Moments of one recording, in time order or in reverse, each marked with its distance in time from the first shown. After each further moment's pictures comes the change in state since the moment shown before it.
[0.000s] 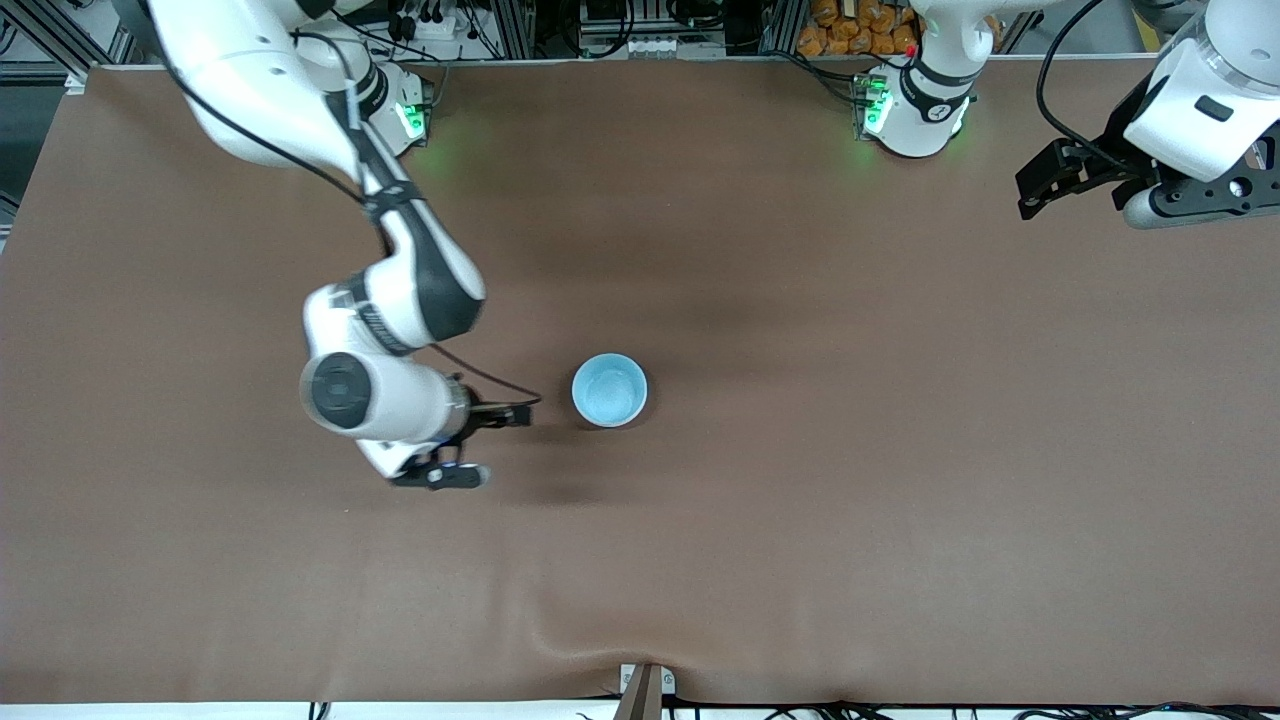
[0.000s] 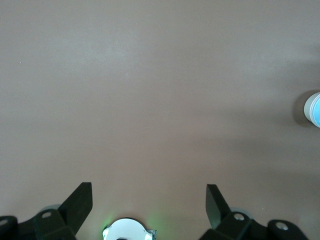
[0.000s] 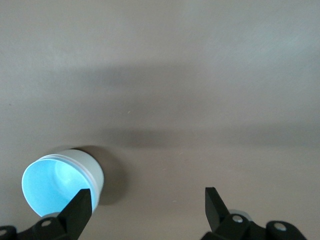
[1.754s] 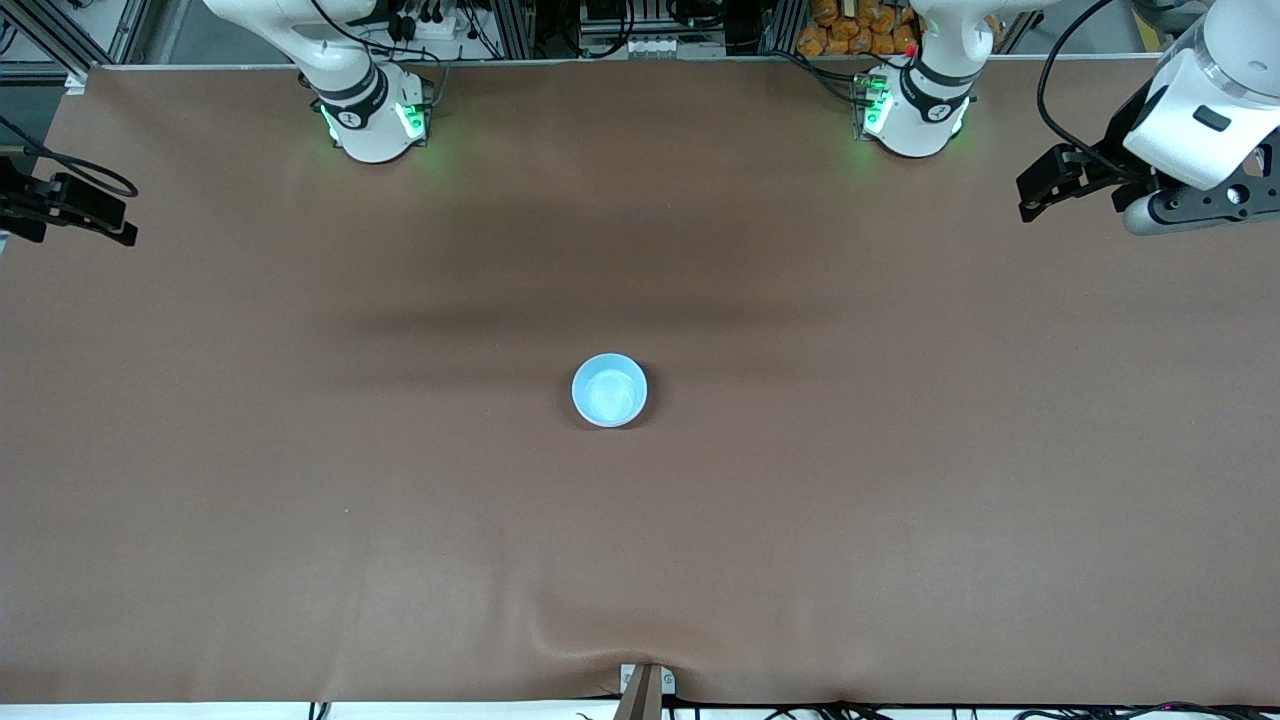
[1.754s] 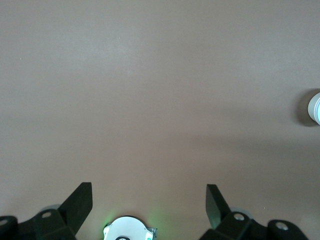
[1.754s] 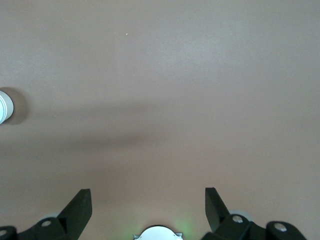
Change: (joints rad) left arm 0.007 -0.001 0.001 -0.012 0.000 0.000 0.001; right arm -0.239 -0.622 -0.168 -0.100 -0.167 -0.553 -0.283
